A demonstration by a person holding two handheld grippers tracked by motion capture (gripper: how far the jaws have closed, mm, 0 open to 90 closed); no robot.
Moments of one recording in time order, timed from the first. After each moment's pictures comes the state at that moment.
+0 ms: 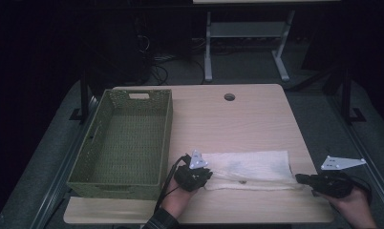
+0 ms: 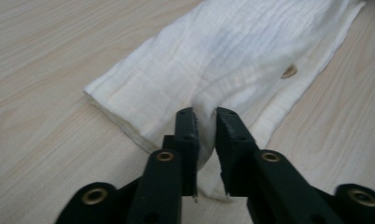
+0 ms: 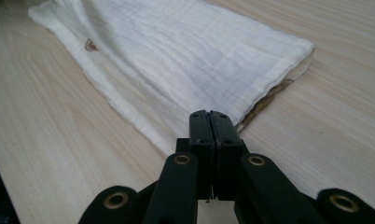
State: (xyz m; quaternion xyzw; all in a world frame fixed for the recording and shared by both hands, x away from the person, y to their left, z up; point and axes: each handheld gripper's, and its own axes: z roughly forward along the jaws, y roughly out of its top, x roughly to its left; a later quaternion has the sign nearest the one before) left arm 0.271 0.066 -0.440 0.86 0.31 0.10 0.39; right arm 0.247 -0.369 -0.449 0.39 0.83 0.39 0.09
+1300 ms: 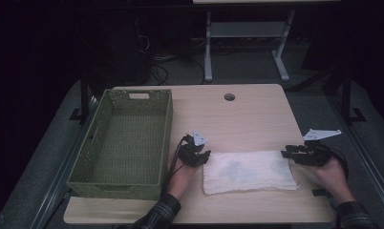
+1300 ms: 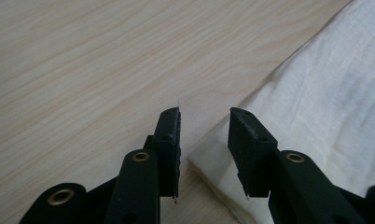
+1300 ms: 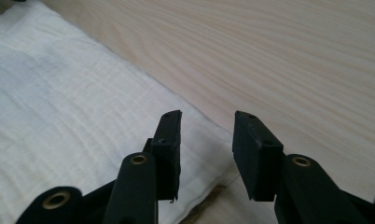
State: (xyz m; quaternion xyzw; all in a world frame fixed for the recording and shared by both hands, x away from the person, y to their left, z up) left arm 0.343 0.055 -0.454 0.85 0.36 0.17 0.35; right arm 0.336 -0.350 -0.450 0.41 0.82 0.38 0.12
